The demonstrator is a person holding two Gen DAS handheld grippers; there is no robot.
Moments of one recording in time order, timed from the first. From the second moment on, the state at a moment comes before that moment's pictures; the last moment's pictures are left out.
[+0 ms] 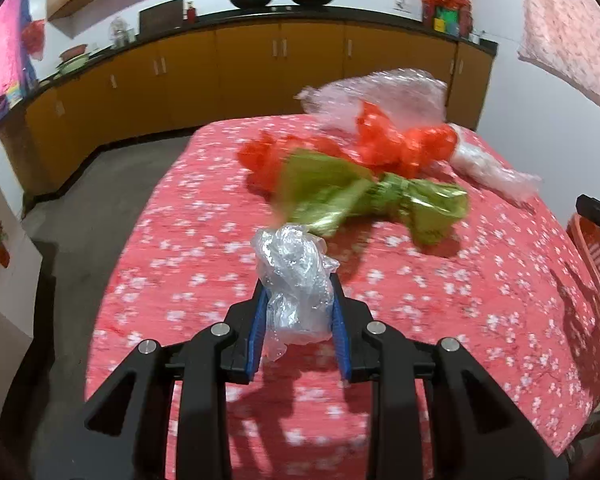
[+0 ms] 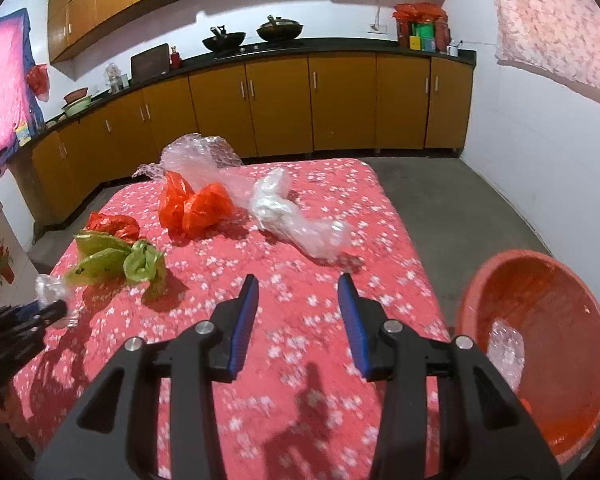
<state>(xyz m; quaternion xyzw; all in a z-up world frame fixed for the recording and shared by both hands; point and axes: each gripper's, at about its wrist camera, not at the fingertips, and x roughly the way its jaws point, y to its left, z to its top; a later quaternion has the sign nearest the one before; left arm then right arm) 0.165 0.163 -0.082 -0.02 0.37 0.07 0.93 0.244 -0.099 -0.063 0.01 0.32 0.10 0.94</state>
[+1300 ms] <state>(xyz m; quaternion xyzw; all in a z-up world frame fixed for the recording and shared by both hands) 0.196 0.187 -0.062 -0.03 0.34 0.09 0.94 0.370 -0.057 -0.107 -0.01 0.41 0.12 0.91</state>
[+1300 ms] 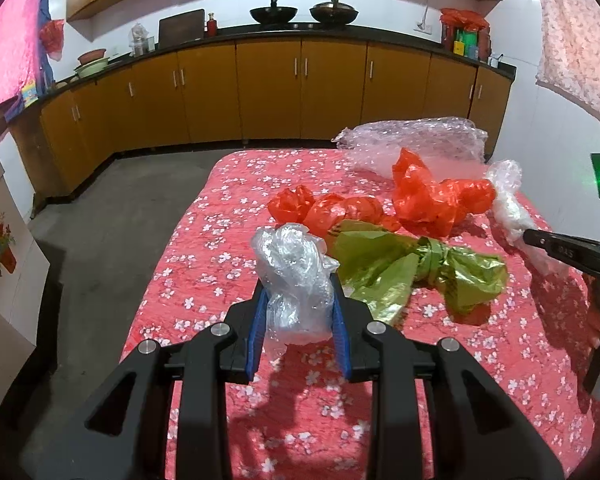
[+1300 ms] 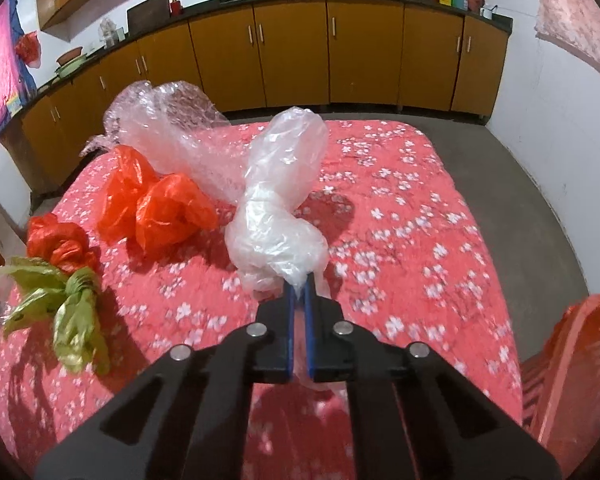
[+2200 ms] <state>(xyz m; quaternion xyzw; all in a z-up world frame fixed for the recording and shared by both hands) 0.164 0.114 -0.032 -0.02 0.31 0.03 0.95 0.211 -0.111 -0.052 0.03 0.37 0.11 0.92</state>
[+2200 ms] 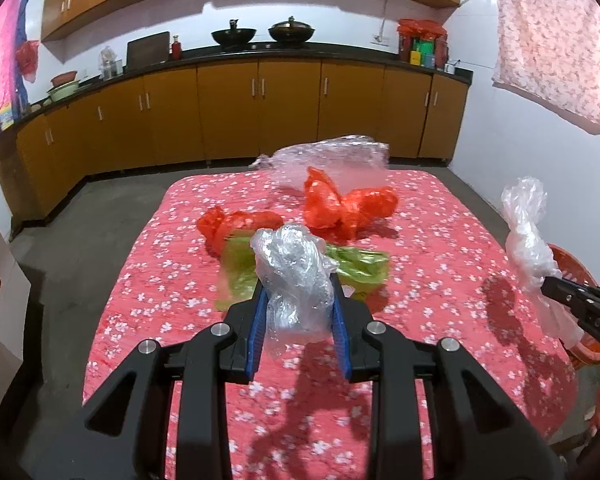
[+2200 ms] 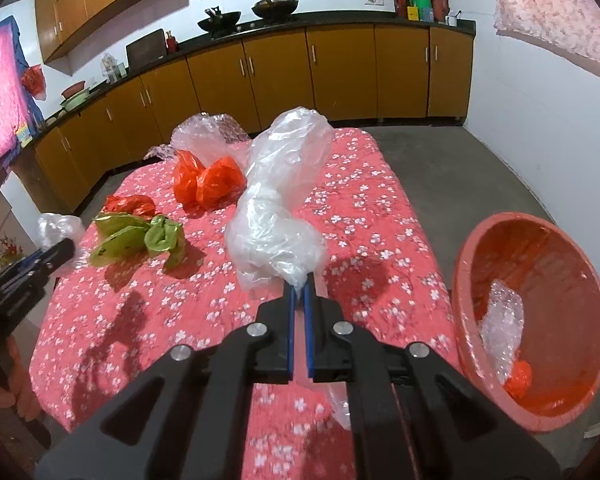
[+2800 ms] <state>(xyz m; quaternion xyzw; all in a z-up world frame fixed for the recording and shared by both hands) 0.165 0.053 -0.024 0.00 0.30 -0.01 0.95 0.174 -0.154 -0.038 0.05 0.36 0.08 0.93</state>
